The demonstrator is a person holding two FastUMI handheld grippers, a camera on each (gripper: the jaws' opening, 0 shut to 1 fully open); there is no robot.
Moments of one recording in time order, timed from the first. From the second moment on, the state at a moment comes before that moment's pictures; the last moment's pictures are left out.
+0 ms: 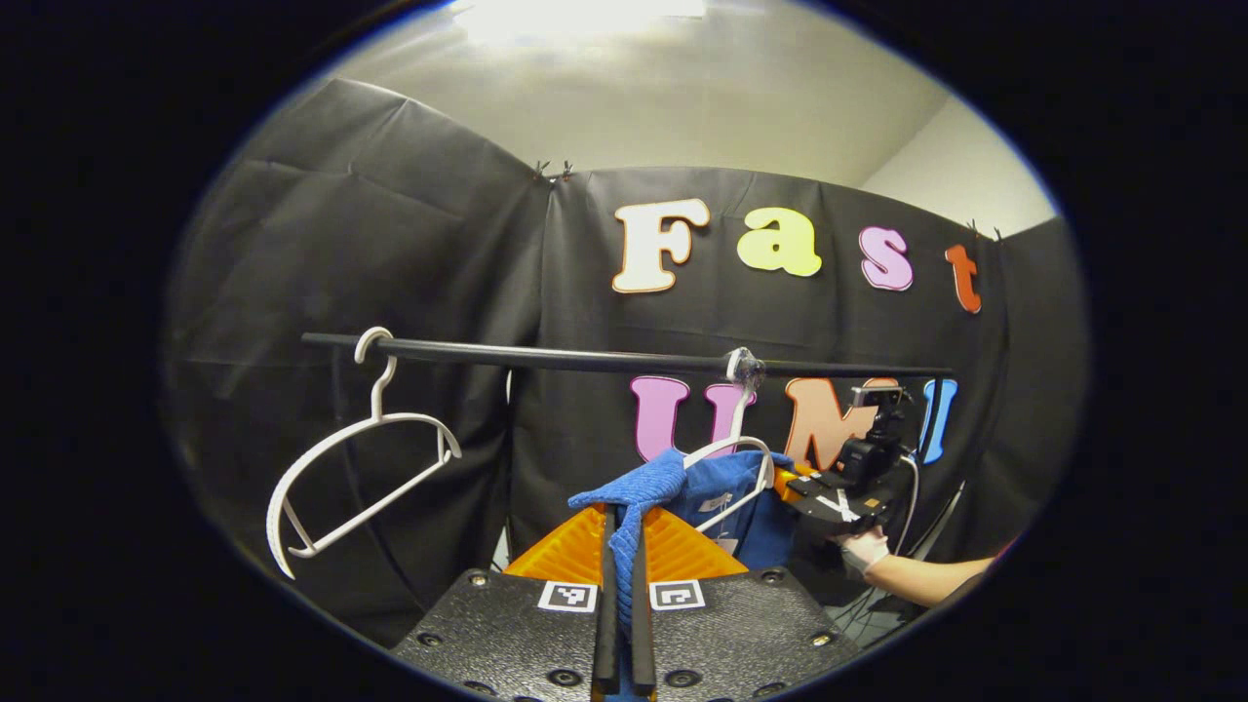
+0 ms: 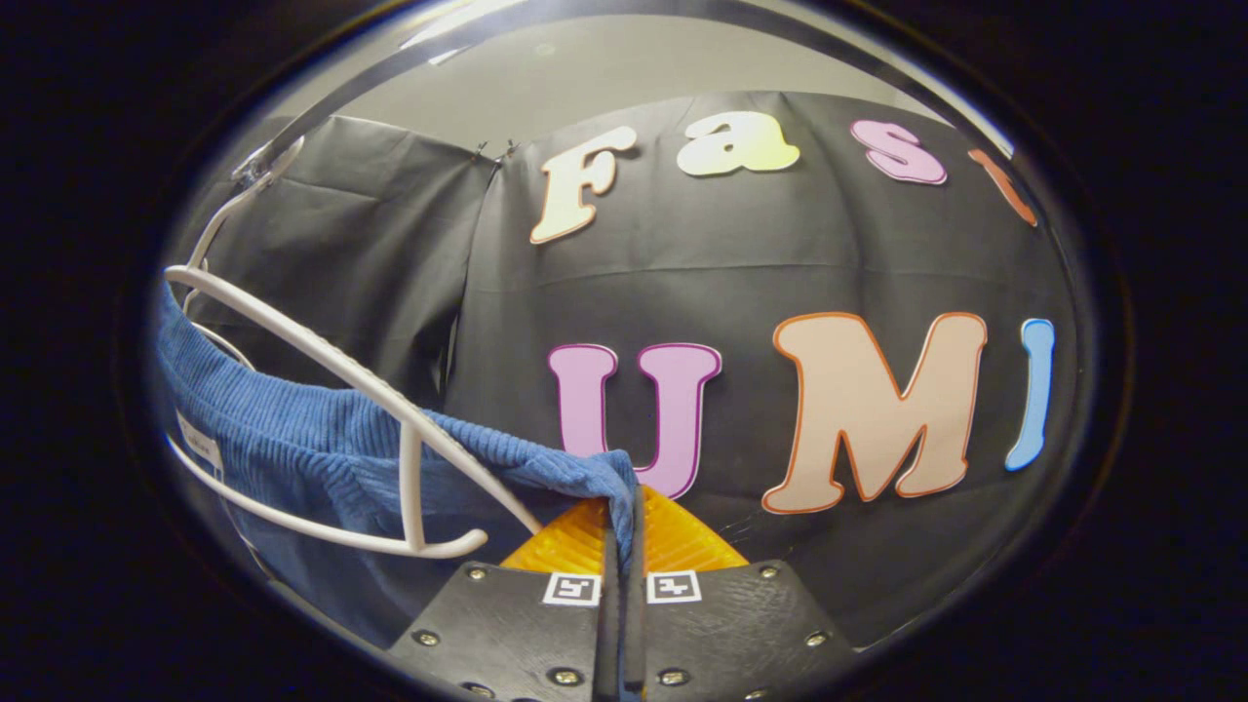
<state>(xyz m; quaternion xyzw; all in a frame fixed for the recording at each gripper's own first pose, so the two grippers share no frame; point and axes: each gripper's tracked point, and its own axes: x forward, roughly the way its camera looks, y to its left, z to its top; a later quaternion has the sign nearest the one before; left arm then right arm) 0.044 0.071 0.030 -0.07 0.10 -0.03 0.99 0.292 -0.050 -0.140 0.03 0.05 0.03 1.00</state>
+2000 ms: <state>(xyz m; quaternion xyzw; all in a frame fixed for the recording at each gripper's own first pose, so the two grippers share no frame) 0.048 0.167 -0.049 -0.01 0.23 -0.03 0.97 0.283 -0.049 -0.145 0.01 0.09 0.06 0.99</state>
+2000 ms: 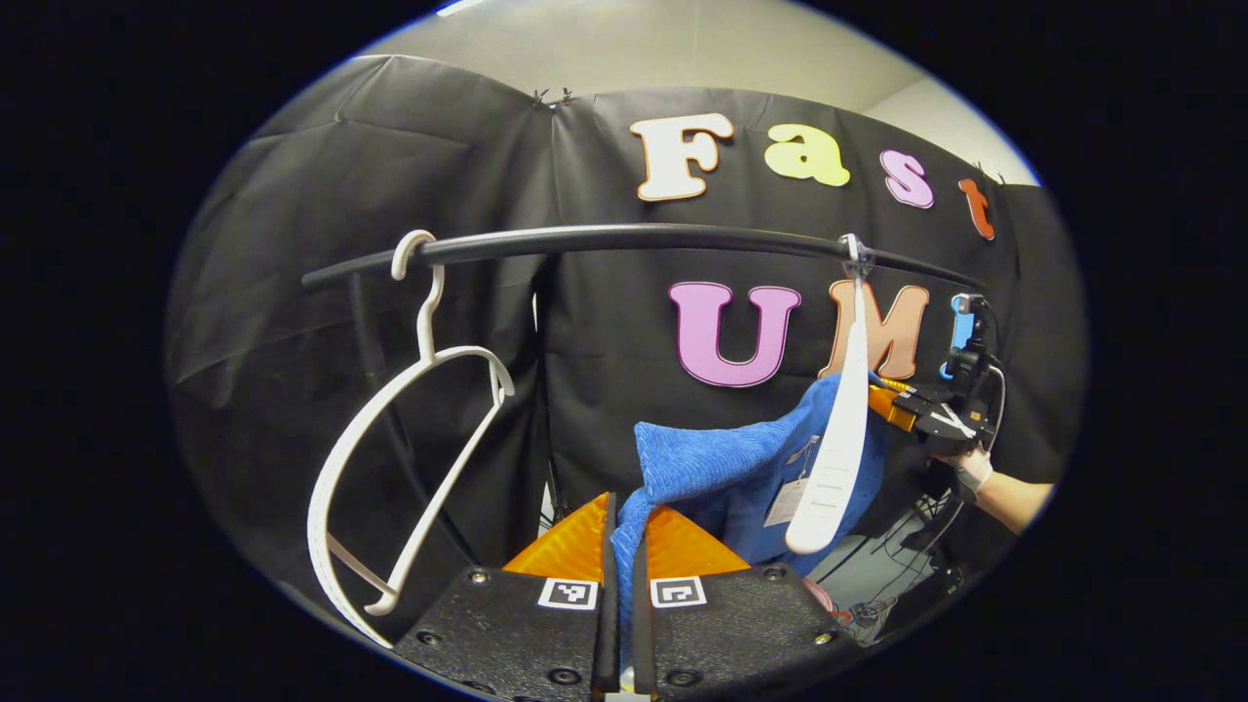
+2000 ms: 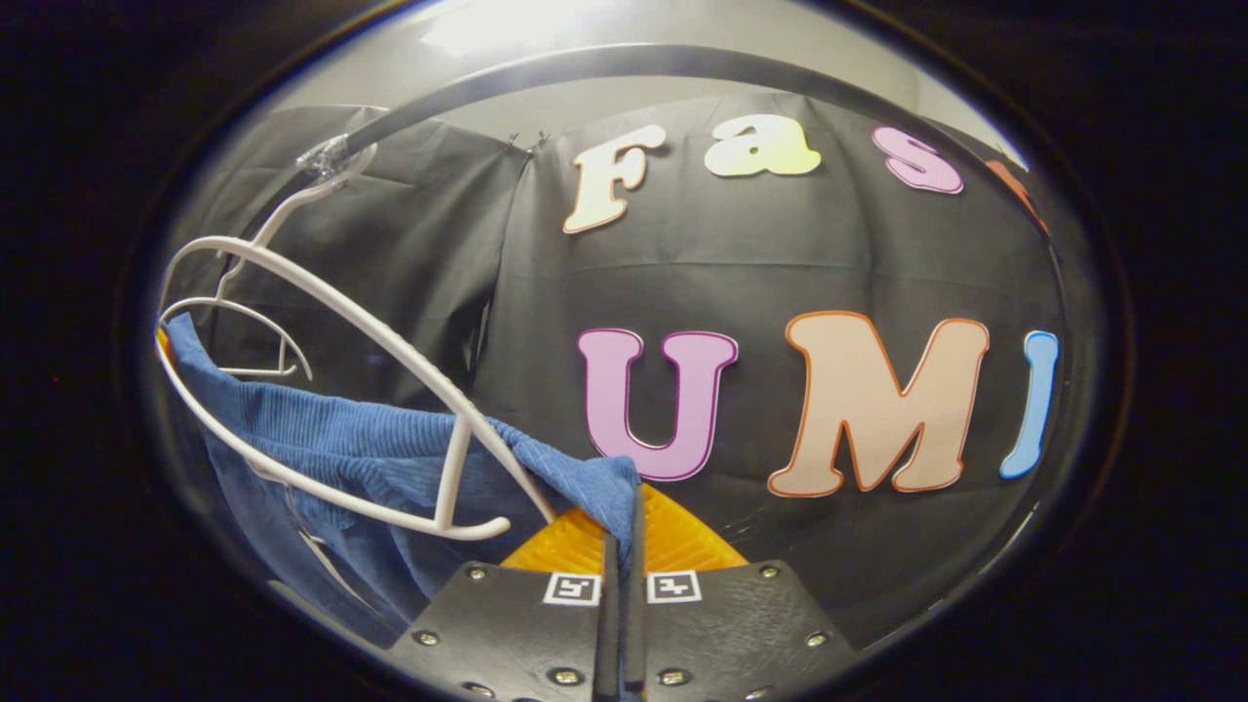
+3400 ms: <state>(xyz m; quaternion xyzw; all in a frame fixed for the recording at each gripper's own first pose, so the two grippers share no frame) 0.023 0.127 -0.139 -0.06 0.18 -0.01 0.98 0.201 -0.081 -0.234 0.03 0.22 -0.01 0.97</state>
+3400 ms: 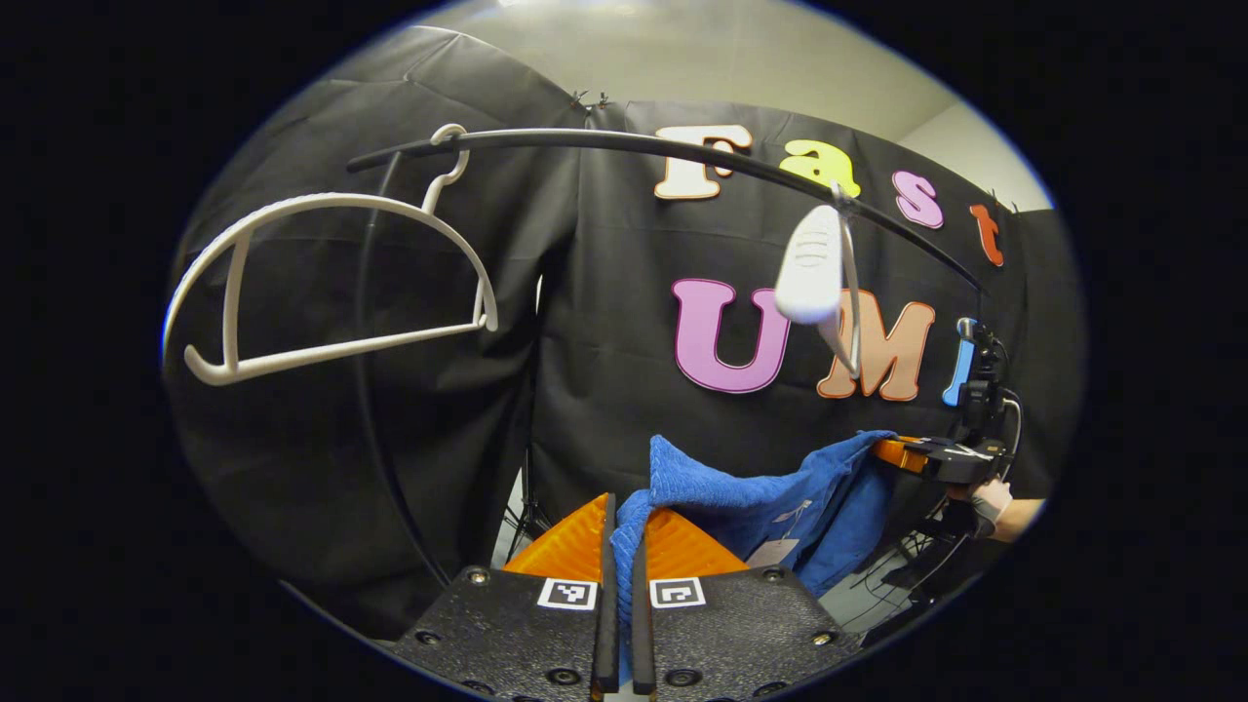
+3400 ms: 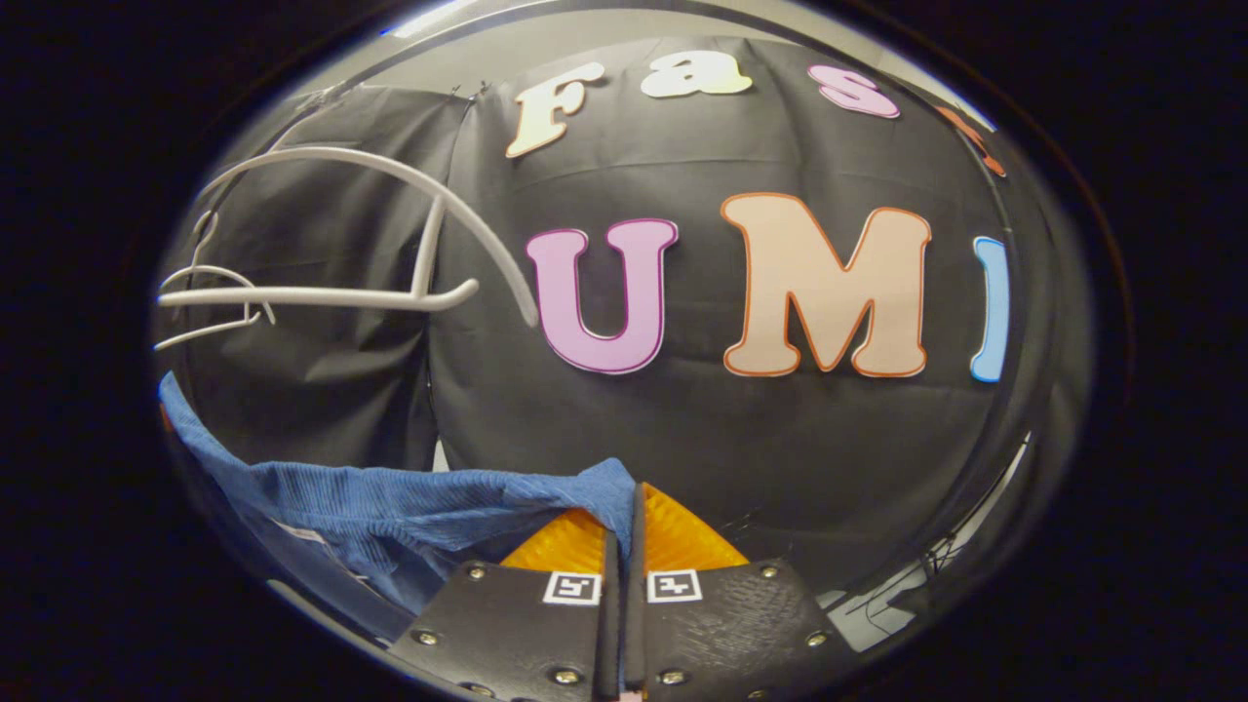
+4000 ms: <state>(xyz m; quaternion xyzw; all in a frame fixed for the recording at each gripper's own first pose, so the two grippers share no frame) 0.012 0.035 -0.169 -0.06 0.20 -0.10 0.97 0.129 -0.068 -0.221 0.03 0.23 0.00 0.97</state>
